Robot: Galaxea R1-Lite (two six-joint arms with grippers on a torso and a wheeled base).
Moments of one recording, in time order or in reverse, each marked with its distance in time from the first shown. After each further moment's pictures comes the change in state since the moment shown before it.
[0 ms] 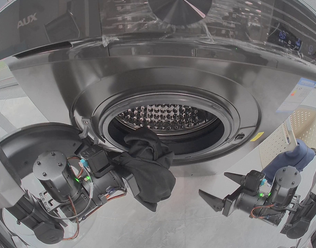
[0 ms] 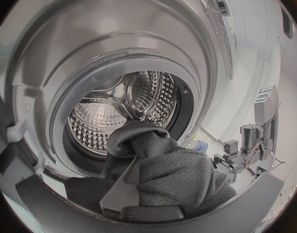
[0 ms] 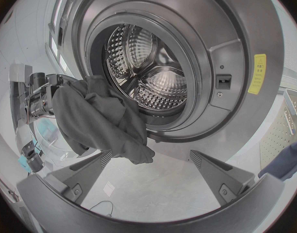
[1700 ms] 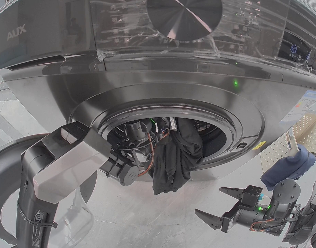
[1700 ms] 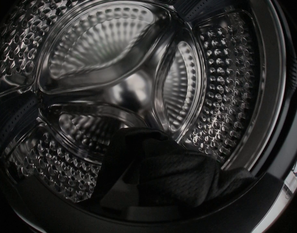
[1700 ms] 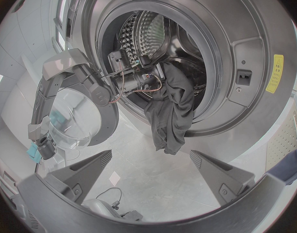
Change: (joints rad) left arm 0.092 0.594 -1.052 0.281 0.135 0.031; right arm 0.100 -0.005 0.077 0.000 -0.004 0.006
